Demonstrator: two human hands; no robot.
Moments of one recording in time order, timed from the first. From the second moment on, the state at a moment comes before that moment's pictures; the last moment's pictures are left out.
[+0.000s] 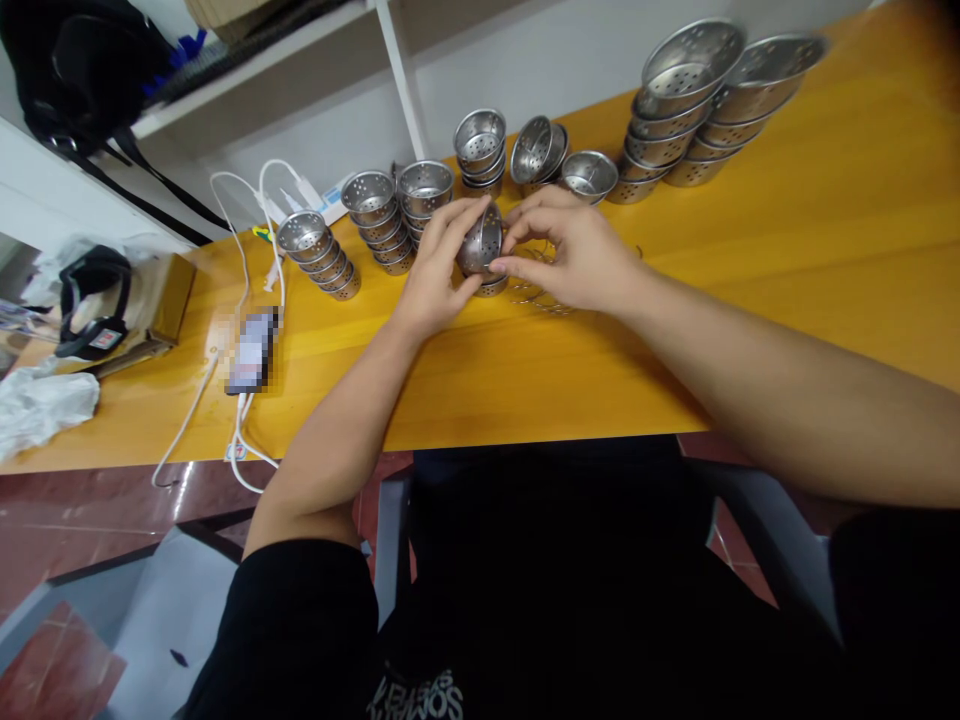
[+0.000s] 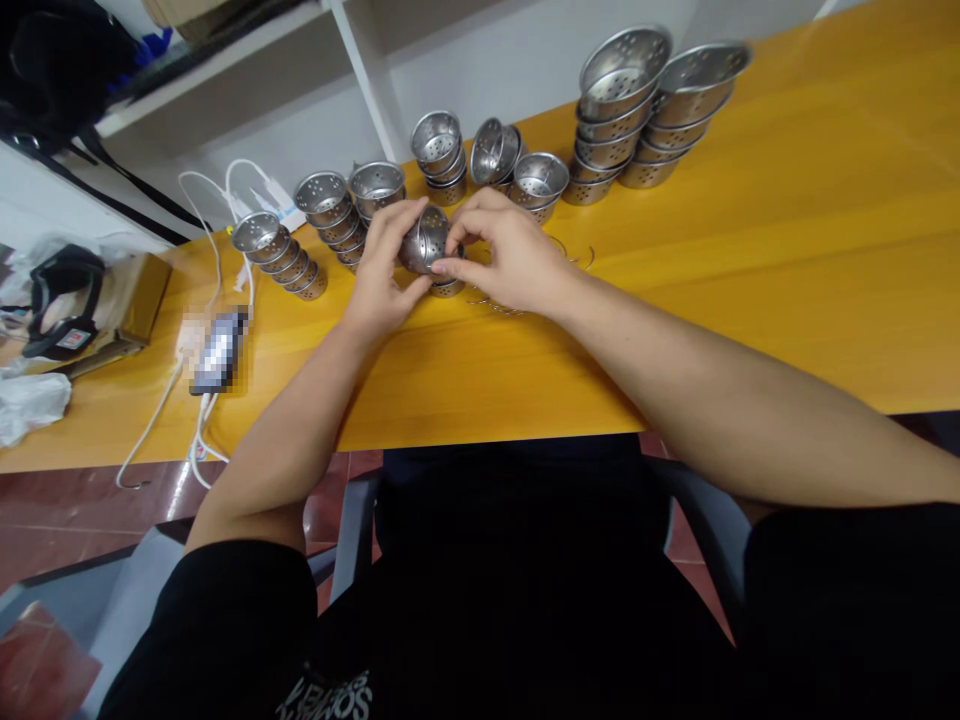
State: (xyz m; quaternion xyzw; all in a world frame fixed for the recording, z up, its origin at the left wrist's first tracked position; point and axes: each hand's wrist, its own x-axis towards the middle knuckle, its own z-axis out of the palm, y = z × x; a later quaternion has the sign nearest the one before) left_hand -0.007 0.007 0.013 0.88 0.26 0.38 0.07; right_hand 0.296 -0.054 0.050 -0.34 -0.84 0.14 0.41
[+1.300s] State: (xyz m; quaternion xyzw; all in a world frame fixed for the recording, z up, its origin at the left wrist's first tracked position) left_hand -0.013 0.022 -0.023 0.81 0.35 0.43 0.20; right_hand 0.362 0.027 0.000 -0.32 -0.89 0.10 0.30
